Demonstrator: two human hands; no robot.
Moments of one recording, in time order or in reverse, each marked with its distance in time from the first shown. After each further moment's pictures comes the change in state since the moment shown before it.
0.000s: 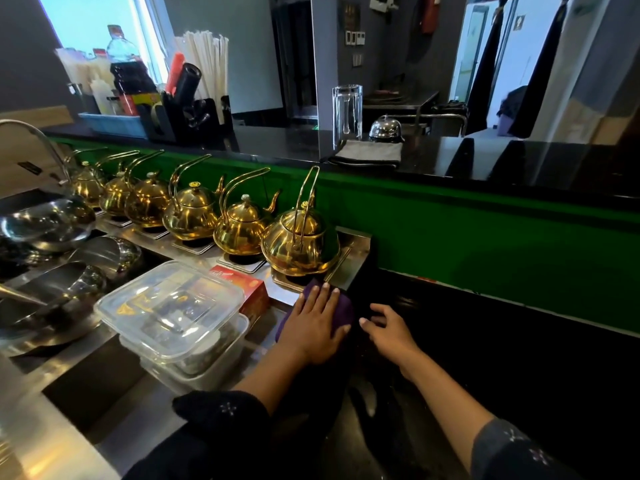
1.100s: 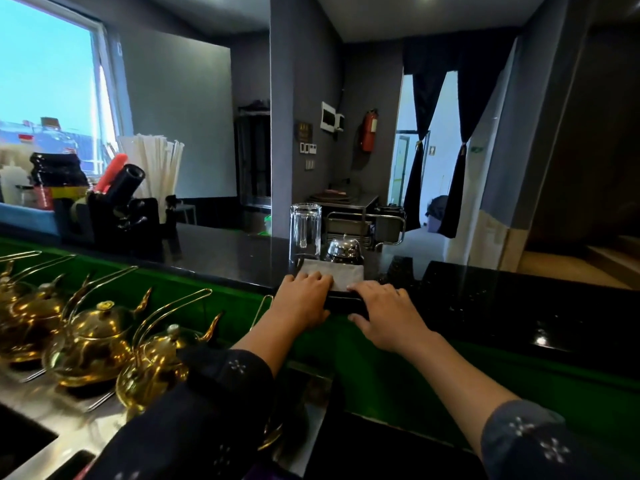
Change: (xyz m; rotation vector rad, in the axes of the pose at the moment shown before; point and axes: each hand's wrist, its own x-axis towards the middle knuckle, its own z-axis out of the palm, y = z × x) left_hand 0.208 0.017 -0.201 0.174 0.356 0.182; right_hand 0.103 -0.226 -0.112 -1.127 0.318 -0.606
